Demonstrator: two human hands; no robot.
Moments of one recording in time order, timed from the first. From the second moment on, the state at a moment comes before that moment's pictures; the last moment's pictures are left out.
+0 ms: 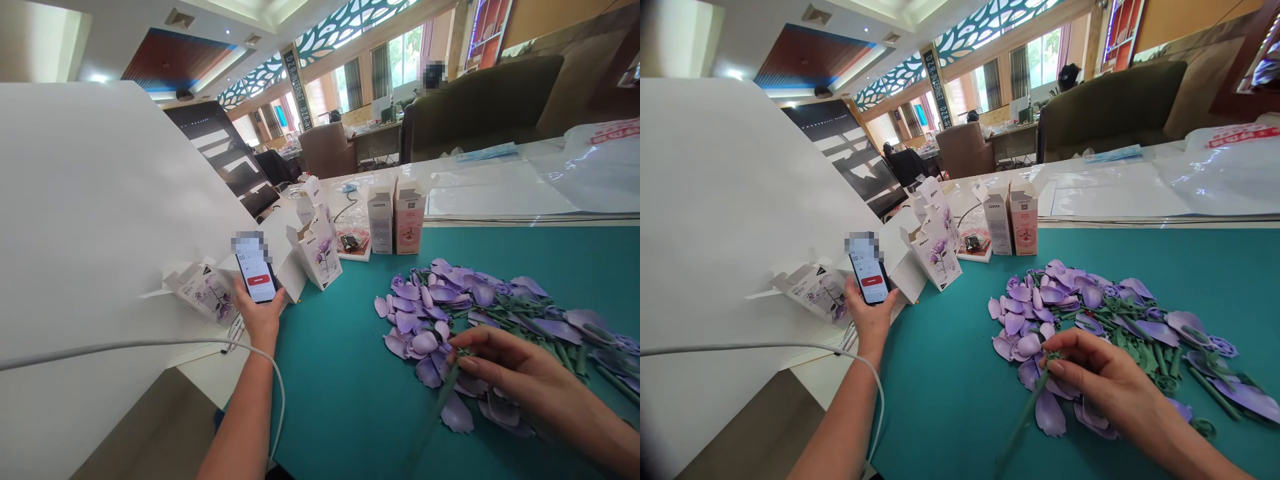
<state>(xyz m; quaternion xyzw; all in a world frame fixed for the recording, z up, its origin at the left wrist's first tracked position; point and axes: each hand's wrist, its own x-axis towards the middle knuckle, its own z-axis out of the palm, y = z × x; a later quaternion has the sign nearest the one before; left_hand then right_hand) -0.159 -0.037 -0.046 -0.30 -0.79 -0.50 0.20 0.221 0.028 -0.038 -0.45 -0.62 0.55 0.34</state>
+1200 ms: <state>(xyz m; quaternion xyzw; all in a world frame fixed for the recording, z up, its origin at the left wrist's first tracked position) -0.148 -0.036 0.027 -0.30 -0.86 -0.39 0.12 0.225 0.034 -0.038 -0.40 -0.59 0.63 0.32</state>
